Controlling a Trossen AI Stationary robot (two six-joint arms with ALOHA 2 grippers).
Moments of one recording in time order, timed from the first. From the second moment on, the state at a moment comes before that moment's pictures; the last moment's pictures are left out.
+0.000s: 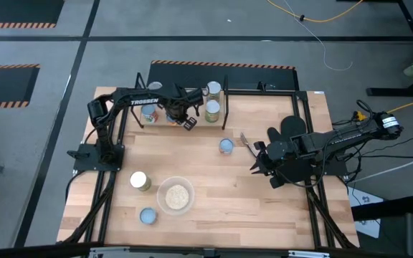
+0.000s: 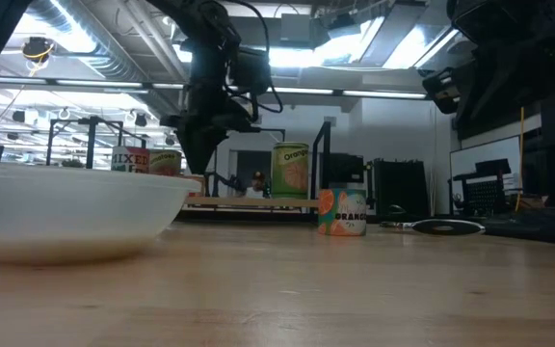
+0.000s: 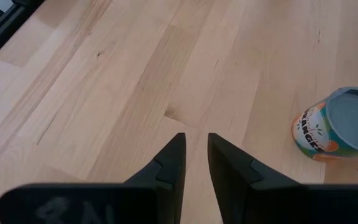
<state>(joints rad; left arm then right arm) 0.43 1.84 1.46 -1.11 -0.19 -0.51 0.21 1.04 0.59 -0.34 -0.08 -0.13</state>
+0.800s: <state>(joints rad) 0.40 1.85 1.46 -1.29 -0.23 0.03 0.21 1.04 0.59 -0.34 -0.08 -0.13</state>
